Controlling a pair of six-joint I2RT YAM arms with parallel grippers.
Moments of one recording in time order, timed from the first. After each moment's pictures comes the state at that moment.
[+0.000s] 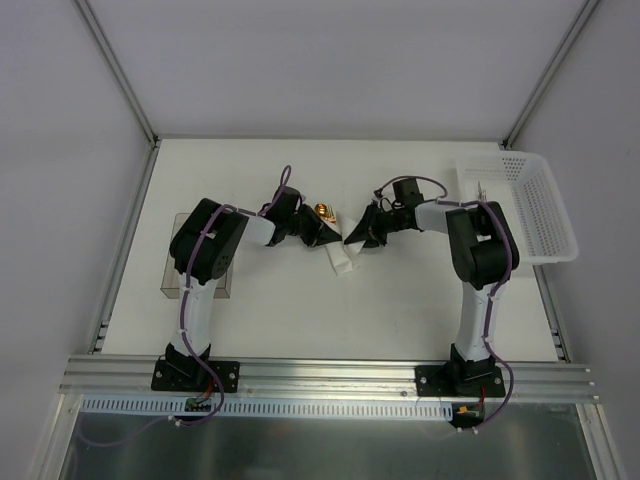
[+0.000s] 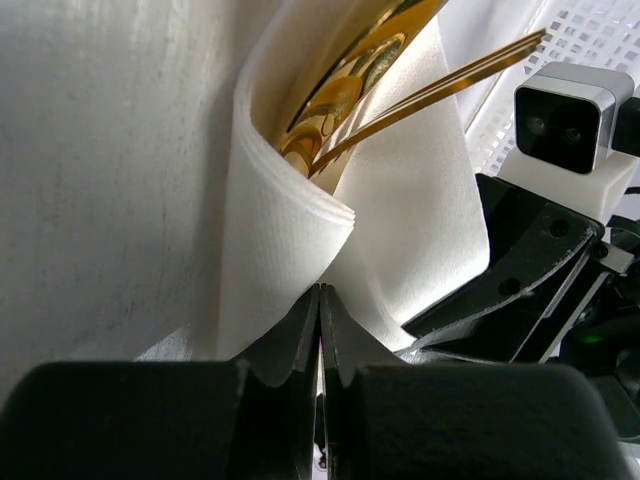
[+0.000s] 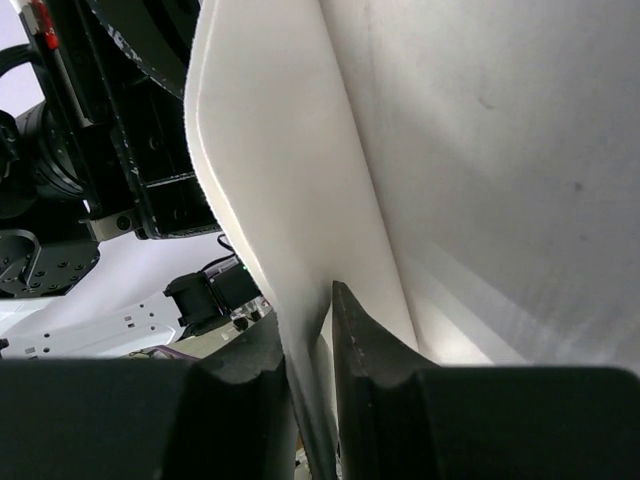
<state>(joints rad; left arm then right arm) -0.47 2.15 1.14 0.31 0.60 -1.32 0.29 2.06 1.19 -0.18 -0.91 0.72</state>
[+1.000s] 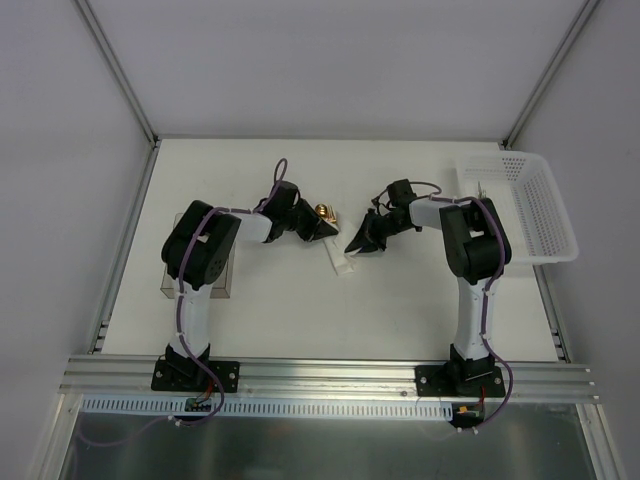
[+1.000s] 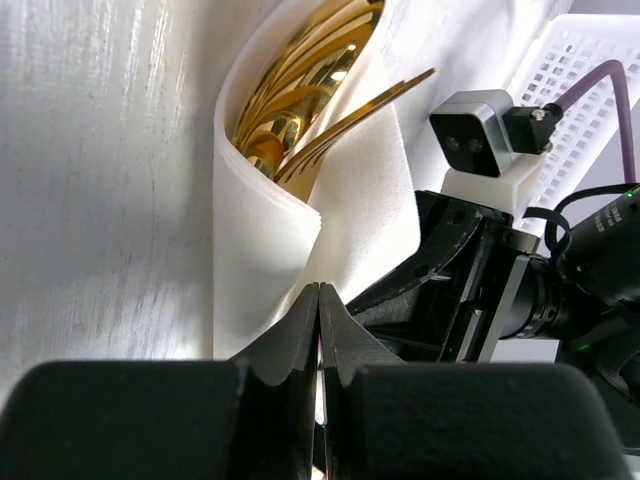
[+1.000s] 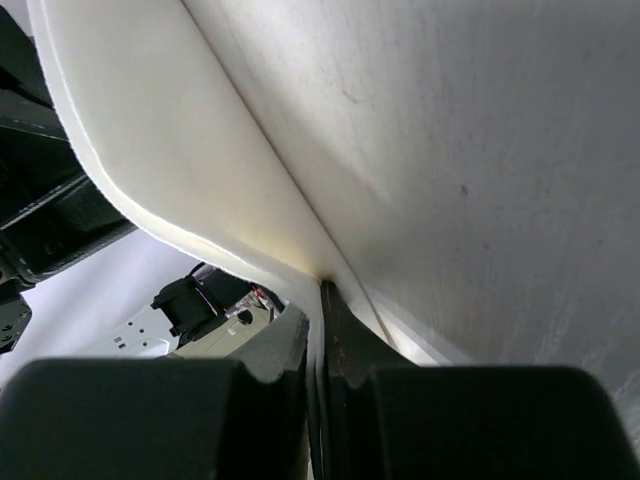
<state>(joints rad) -0.46 2.08 1.14 0.24 0.51 -1.28 0.31 2.13 1.28 -0.39 -0.84 0.69</state>
